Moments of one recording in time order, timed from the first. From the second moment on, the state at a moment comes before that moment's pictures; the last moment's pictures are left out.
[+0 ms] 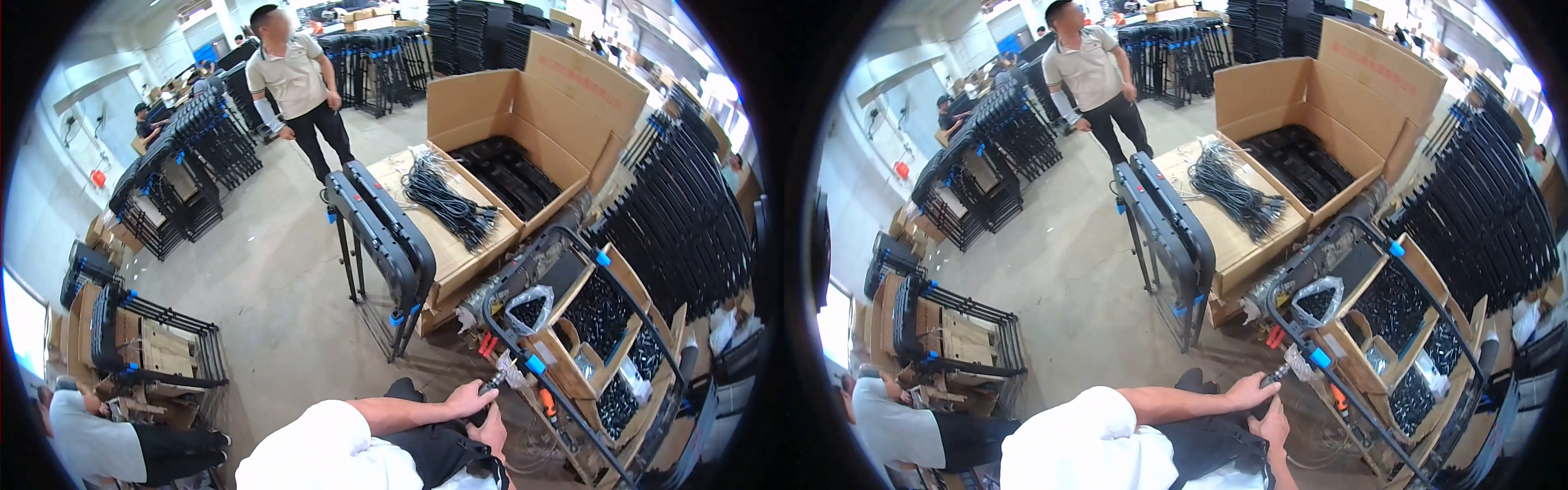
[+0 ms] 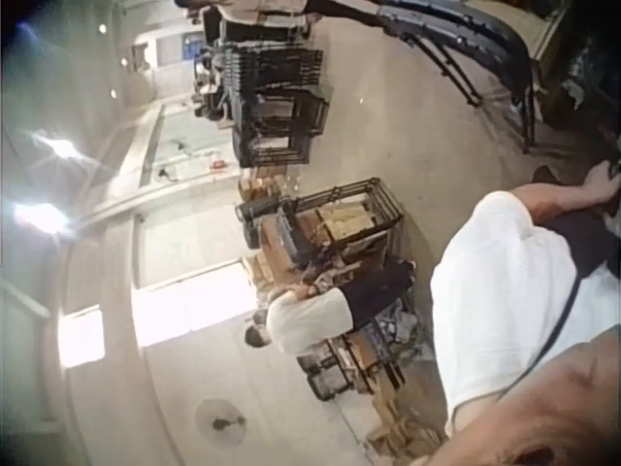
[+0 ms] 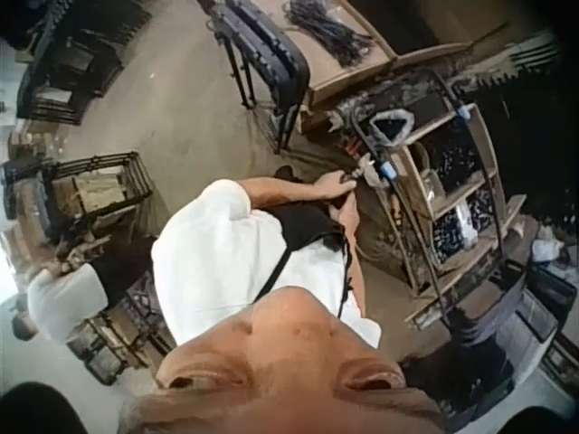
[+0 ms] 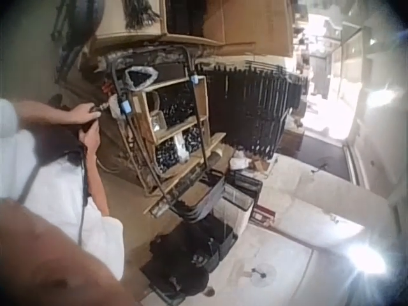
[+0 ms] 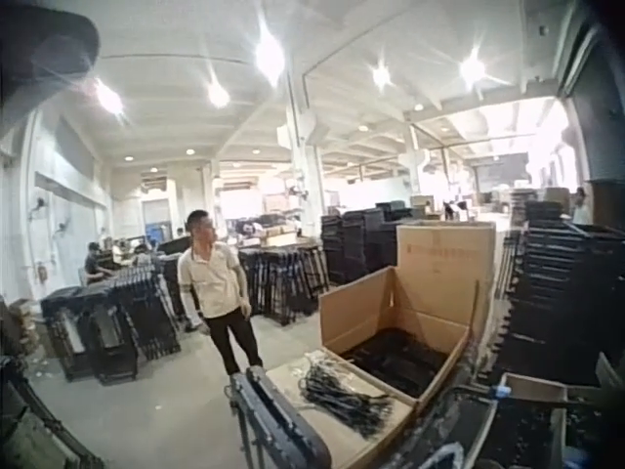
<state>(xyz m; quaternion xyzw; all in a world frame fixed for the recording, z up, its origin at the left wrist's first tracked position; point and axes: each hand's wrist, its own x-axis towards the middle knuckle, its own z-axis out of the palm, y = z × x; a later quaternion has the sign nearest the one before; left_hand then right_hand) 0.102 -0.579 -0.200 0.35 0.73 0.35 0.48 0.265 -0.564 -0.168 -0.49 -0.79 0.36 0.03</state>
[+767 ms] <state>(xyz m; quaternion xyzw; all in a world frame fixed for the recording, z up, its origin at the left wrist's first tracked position) 0.100 -0.575 -0.206 0.35 0.74 0.34 0.46 0.265 -0.559 -0.186 -0.48 -0.81 0.35 0.01</state>
